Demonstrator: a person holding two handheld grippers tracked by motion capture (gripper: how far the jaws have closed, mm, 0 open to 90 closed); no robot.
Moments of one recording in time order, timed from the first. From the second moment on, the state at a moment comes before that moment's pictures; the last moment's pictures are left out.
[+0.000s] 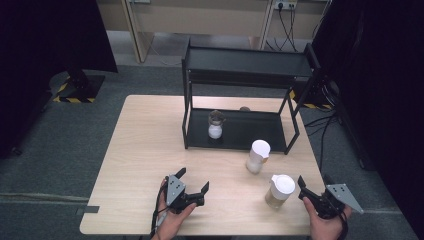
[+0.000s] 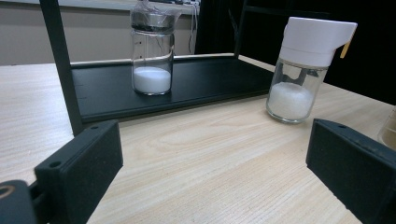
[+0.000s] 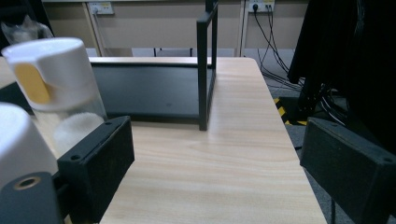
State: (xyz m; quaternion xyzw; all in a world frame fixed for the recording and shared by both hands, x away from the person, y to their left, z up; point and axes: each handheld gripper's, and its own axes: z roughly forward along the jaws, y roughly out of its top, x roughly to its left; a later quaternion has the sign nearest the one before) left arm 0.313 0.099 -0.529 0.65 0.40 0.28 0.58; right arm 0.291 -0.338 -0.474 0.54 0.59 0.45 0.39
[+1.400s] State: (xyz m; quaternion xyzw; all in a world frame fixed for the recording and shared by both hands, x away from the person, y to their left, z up) left arm 0.312 0.099 -0.529 0.65 0.39 0.28 0.58; right arm 0.348 -0.243 -0.382 0.48 0.69 0.46 0.29
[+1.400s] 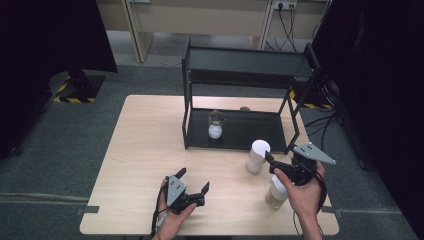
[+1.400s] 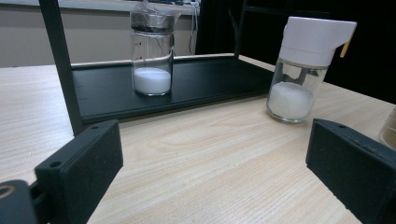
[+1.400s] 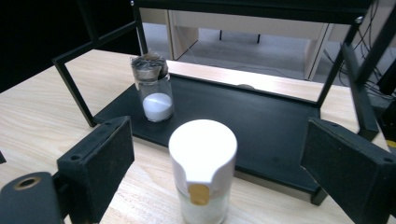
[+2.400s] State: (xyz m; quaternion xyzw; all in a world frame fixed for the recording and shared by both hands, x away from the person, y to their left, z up) left arm 0.312 0.098 -0.529 0.66 0.39 0.28 0.58; right arm 0.384 -0.202 -0.387 0.53 0.73 0.36 0.22
